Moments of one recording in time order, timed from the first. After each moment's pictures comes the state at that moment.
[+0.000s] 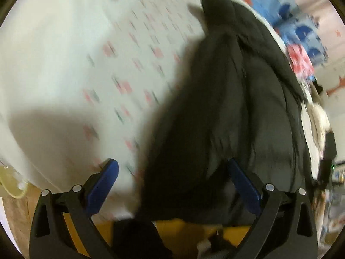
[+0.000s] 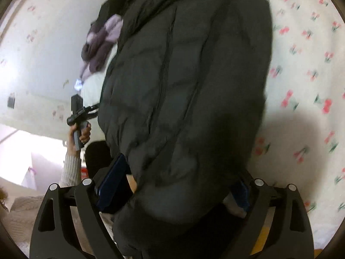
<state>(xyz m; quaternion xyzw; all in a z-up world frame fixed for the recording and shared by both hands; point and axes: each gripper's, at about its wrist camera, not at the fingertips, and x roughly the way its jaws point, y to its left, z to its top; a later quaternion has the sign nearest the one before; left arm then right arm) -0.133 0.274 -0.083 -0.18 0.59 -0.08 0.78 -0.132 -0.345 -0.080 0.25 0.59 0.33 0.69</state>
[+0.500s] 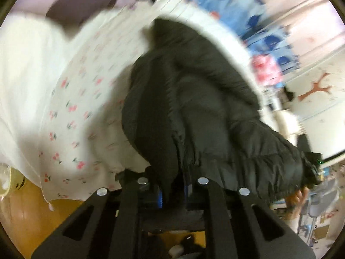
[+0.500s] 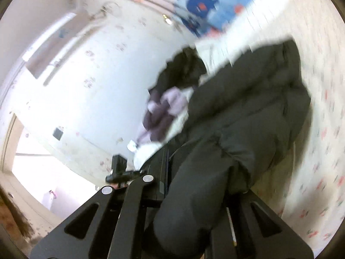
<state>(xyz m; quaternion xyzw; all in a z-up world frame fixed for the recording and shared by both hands) -0.146 0.219 0.025 -0.24 0.51 -0.15 0.81 -0.122 -0.356 0.052 0.38 0.32 0.39 0.78</state>
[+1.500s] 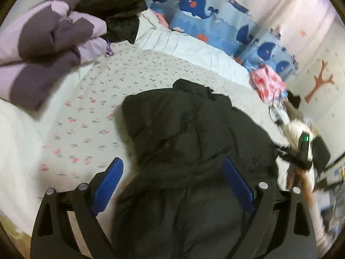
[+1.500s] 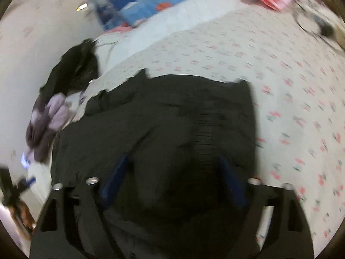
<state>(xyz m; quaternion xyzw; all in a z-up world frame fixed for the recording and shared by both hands) -0.045 0.156 0.035 -0.17 0.43 -0.13 0.88 0.046 -0.356 -0.030 0.19 0.46 0.11 0.86</state>
